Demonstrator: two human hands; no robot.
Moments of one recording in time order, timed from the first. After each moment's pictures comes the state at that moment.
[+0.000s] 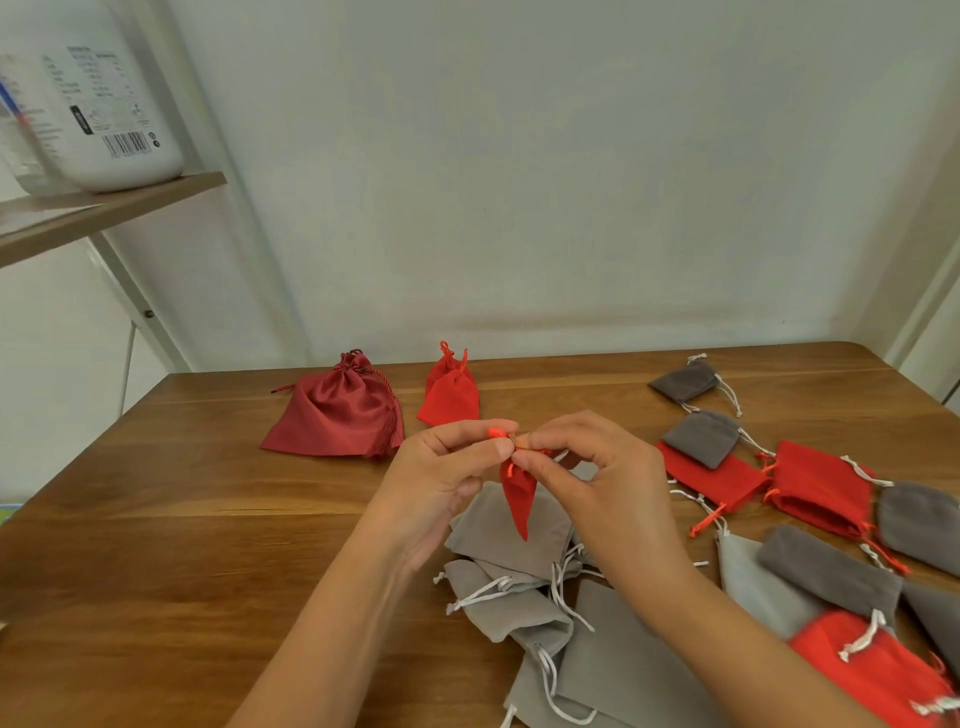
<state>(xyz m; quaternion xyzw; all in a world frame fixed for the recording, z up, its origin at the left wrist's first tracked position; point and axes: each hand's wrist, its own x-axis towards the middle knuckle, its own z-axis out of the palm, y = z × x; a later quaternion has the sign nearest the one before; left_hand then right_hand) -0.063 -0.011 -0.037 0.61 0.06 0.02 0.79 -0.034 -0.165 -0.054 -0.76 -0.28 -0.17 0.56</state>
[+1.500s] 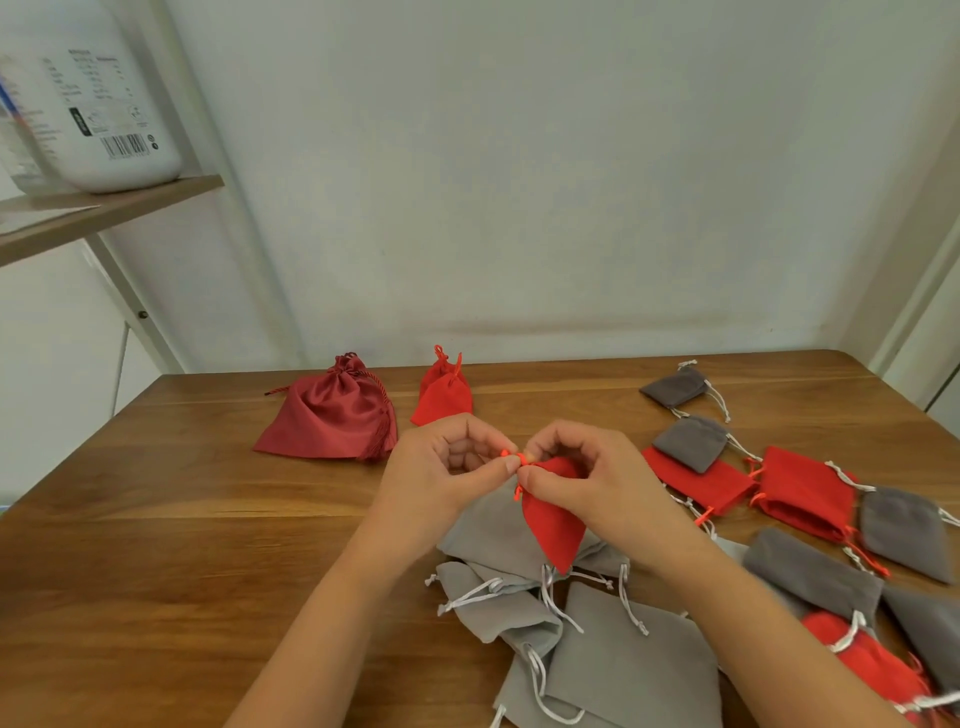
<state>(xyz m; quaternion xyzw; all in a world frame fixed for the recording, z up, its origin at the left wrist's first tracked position) -0.066 -0.010 -0.037 0.78 -0.05 0.14 0.60 -0.019 -0.179 -0.047 -0.76 -0.29 0.05 0.58</state>
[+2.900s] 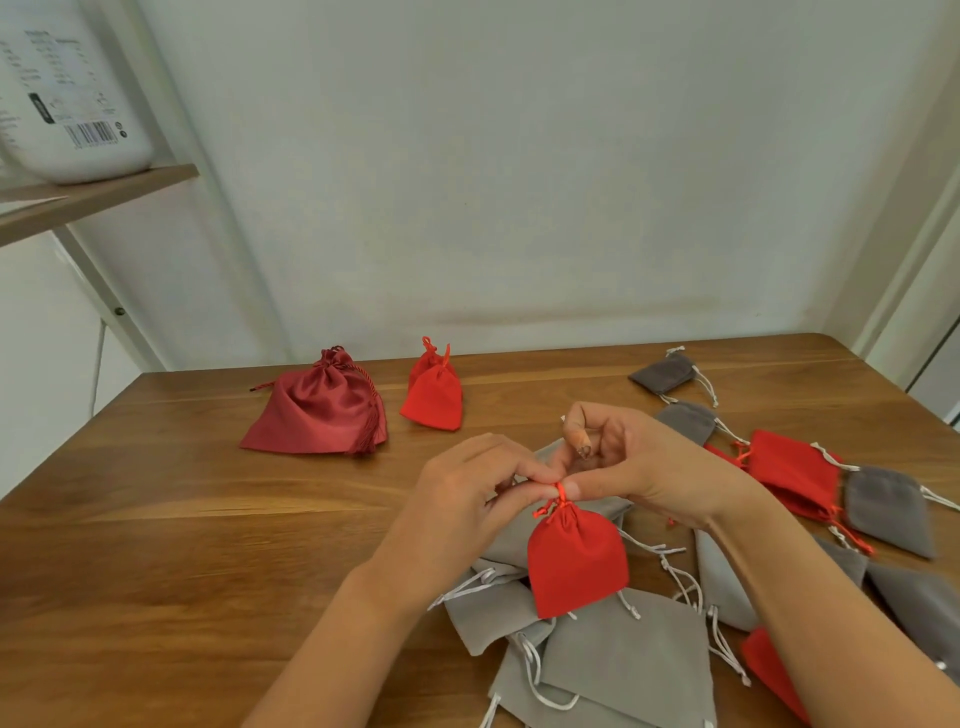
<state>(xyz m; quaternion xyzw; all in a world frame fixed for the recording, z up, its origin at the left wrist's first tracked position) -0.069 -0.030 -0.053 0.85 -0.25 0.30 0.36 0.007 -0.217 -0.037 -0.60 -0.34 0.32 0.65</state>
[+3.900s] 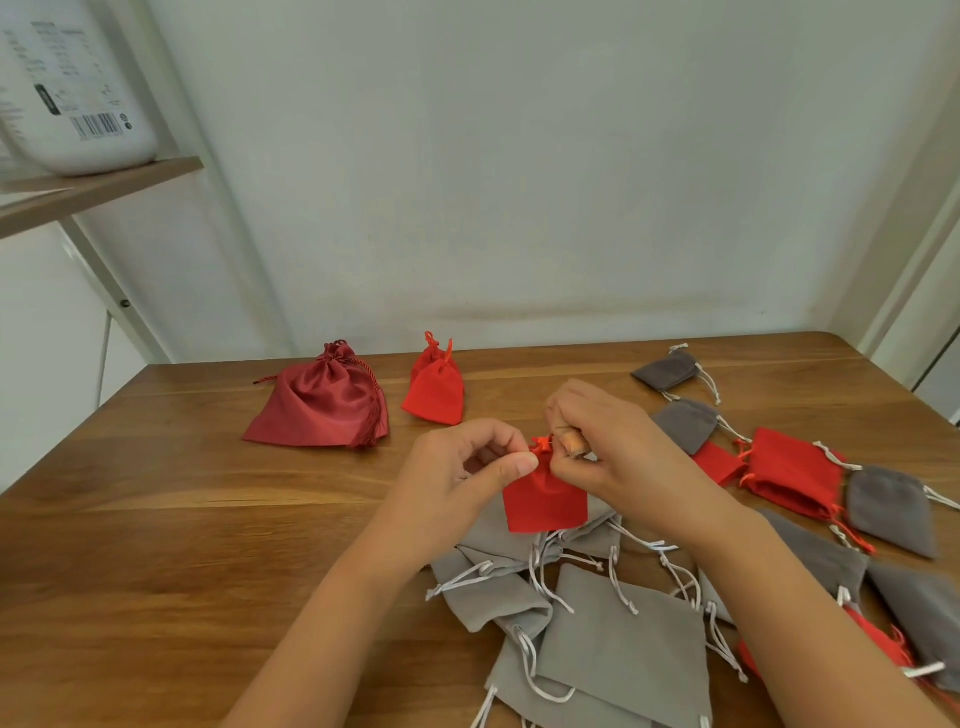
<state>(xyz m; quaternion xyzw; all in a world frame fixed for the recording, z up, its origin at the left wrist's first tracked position) -0.071 -0.024 -0.041 0.83 -0.13 0.11 0.54 -0.004 -0.201 -0.037 -0.80 -0.46 -0.09 0.39</state>
